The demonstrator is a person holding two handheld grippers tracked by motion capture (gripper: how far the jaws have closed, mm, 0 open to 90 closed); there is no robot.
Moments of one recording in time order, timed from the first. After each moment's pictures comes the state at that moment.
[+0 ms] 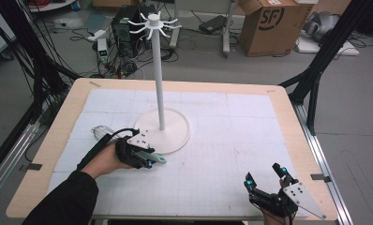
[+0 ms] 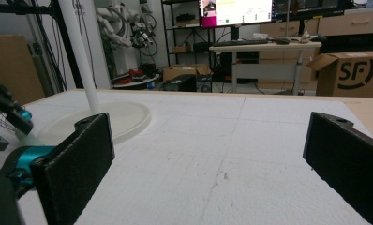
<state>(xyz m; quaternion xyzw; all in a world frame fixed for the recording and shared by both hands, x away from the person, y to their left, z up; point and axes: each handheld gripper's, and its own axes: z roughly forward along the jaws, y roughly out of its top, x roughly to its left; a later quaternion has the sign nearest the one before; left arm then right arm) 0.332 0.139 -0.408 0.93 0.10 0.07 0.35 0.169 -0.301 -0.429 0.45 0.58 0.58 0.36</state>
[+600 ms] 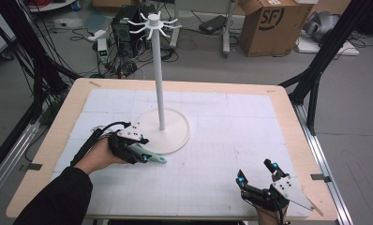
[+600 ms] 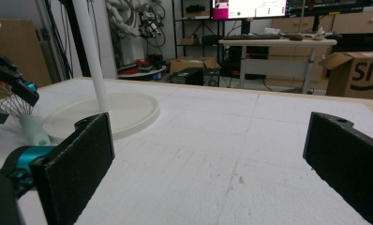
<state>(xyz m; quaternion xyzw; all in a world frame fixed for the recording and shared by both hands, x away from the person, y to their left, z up) 0.340 0.155 -0.400 0.92 0.12 0.08 0.37 0.183 -0.286 -0.432 0.43 0.60 0.57 0.36</state>
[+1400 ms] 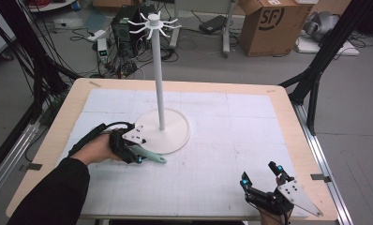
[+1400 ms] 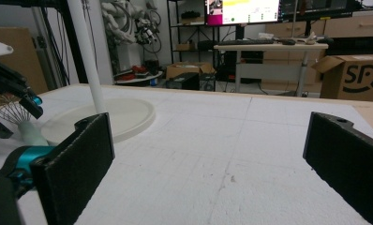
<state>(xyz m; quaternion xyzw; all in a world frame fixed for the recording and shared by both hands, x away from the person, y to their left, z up) 0.356 0.157 -0.410 0.95 0.04 0.09 0.28 0.174 -0.293 -0.430 0.43 0.59 0.58 0.37</state>
